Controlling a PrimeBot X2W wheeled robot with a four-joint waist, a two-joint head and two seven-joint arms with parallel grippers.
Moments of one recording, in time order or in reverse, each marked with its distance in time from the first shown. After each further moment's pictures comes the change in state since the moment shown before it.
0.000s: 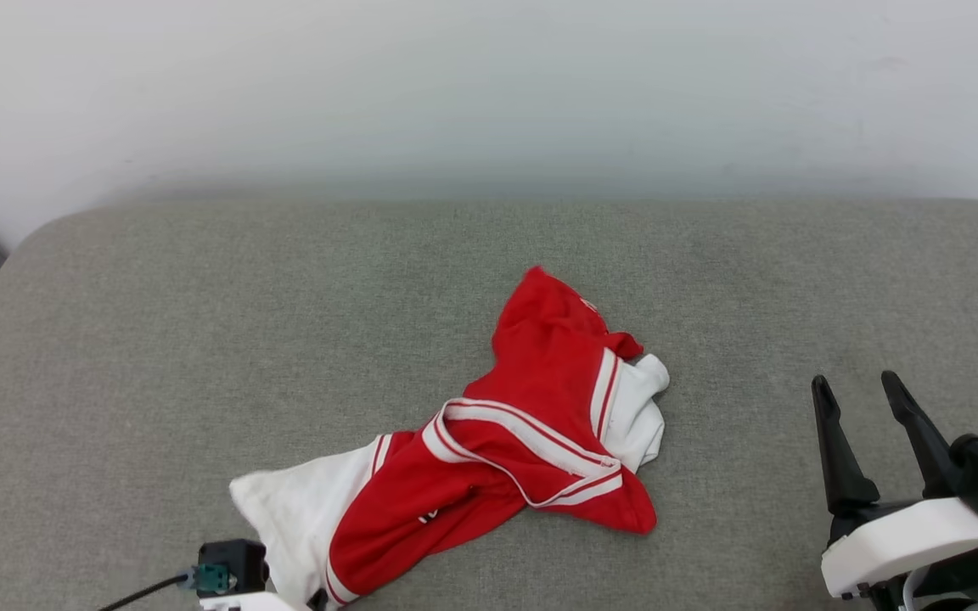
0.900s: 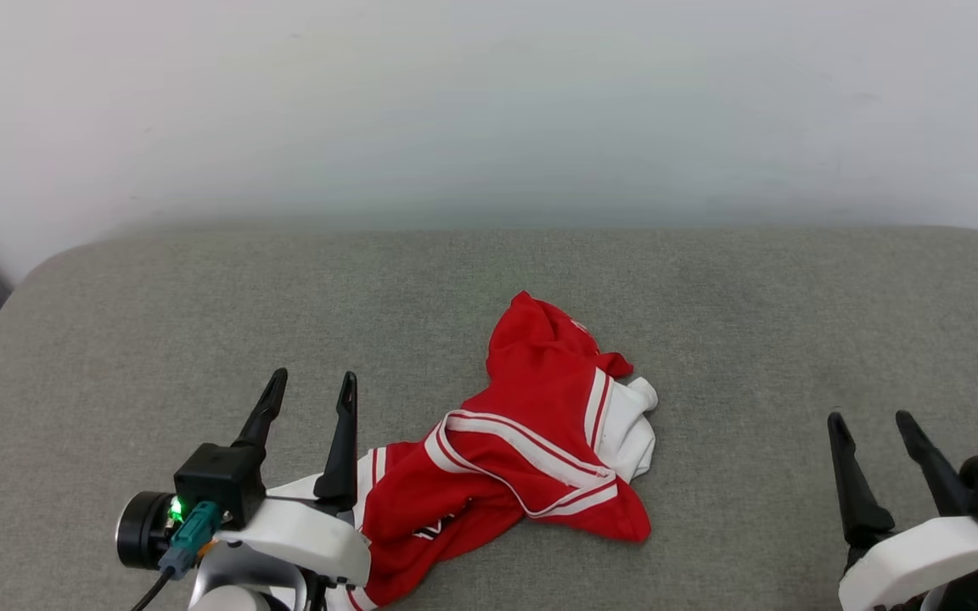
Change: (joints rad) left arm -0.146 -0.033 0.008 -0.135 0.233 -0.003 -0.460; right arm 0.056 0.000 -0.041 -0.019 0.006 0.000 0.080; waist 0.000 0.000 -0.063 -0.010
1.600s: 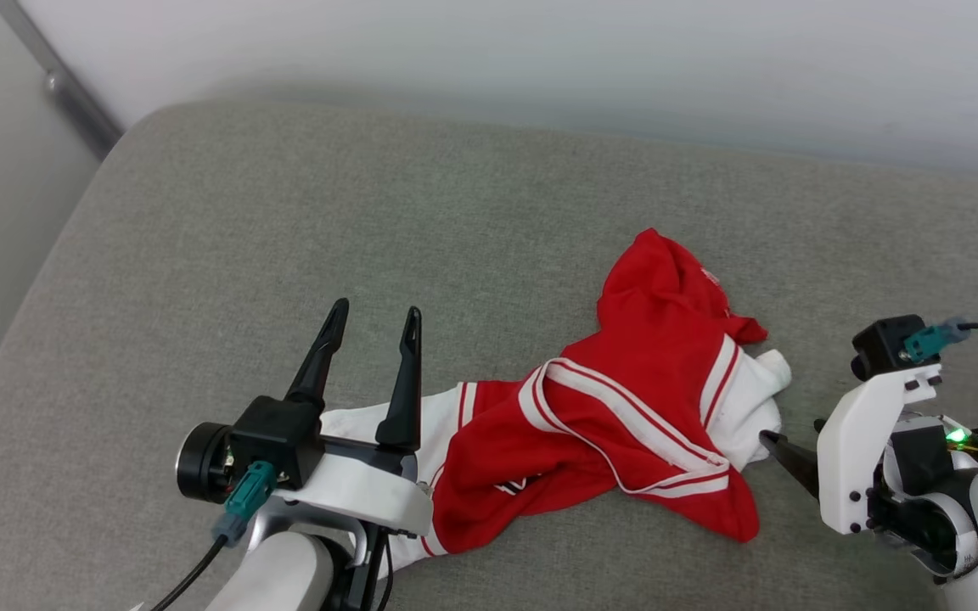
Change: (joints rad) left arm -0.125 -0.092 -0.045 0.018 0.047 -0.023 -0.059; right arm -0.340 -0.207 0.188 0.253 0.275 0.000 0.735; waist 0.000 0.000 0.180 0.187
